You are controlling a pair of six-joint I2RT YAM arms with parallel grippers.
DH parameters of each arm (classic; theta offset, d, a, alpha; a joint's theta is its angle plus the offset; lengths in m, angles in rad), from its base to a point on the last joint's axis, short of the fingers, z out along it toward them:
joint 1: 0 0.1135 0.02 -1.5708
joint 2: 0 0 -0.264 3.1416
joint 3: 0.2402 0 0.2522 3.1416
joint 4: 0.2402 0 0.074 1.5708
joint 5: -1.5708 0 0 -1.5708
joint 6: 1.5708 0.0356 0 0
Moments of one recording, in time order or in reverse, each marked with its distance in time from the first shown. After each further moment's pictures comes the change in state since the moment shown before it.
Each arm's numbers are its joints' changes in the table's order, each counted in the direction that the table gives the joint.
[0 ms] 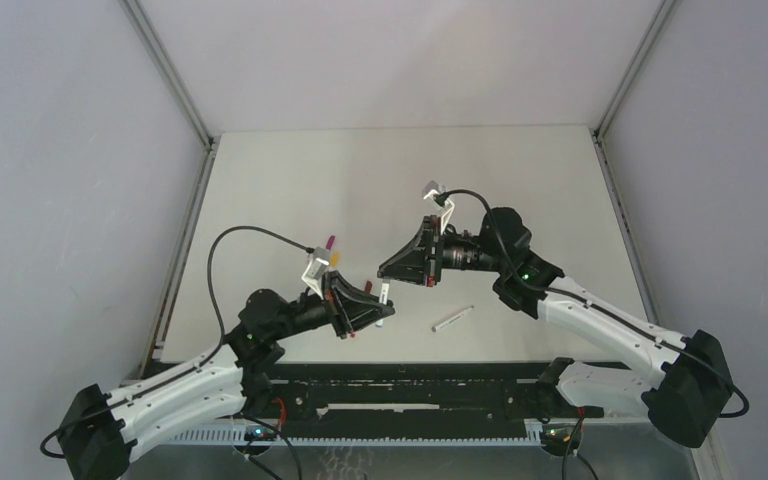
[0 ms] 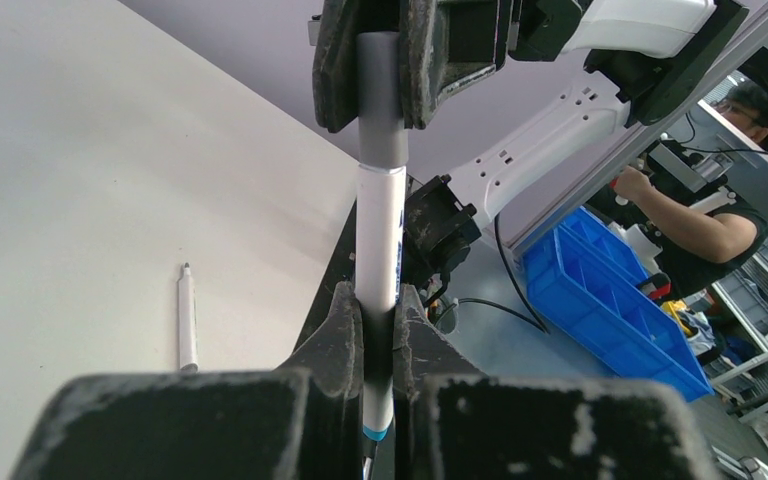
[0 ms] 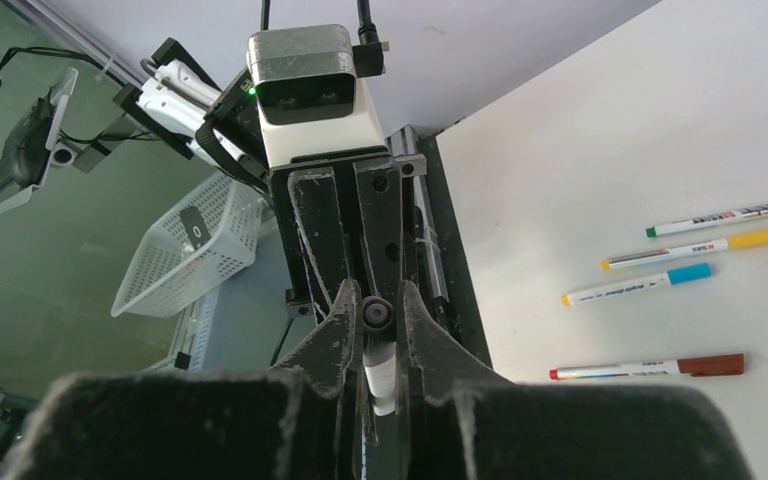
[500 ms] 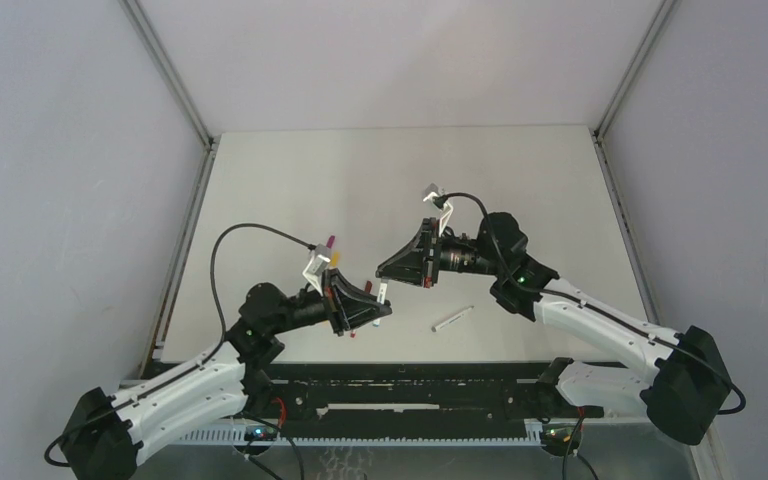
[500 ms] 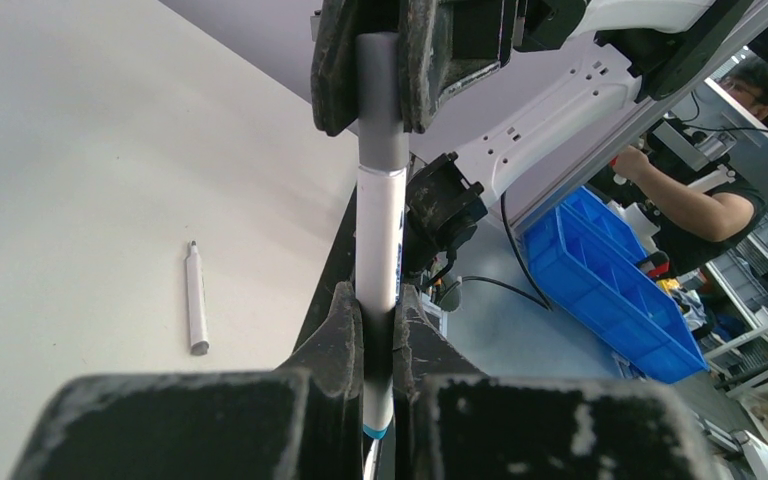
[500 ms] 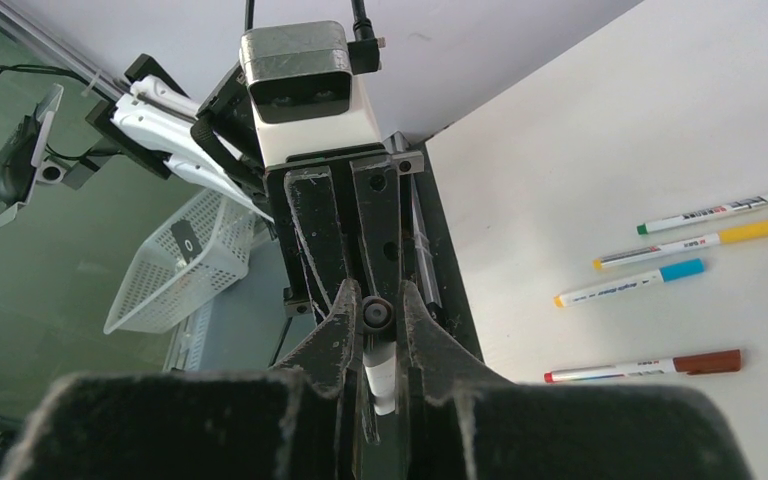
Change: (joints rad) left arm 0.086 0.021 0.000 0.011 -0.121 -0.004; right arm 0.011 0.014 -0.043 -0.068 -0.045 0.023
